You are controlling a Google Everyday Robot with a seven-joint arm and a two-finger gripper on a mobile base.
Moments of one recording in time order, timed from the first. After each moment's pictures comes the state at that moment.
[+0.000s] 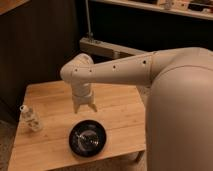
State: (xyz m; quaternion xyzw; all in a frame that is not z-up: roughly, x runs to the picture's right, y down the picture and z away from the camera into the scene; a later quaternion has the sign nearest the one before) arm -0.103 0.095 0.704 -0.26 0.23 0.64 0.68
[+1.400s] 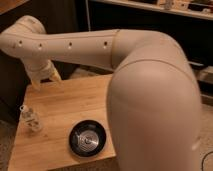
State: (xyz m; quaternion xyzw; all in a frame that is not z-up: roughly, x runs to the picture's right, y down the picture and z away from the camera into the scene) arm -0.275 -0.037 0.619 -0.23 0.08 0.56 0.79
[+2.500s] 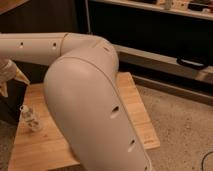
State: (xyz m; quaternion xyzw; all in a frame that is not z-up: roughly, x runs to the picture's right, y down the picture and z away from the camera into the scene) arm -0.387 -0.010 0.608 -0.28 0.06 0.40 0.87
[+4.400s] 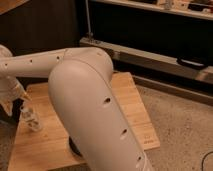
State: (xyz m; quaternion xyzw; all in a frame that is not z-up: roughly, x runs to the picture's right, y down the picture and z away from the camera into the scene) arm -0.403 0.071 0.666 -0.35 0.07 0.37 0.86
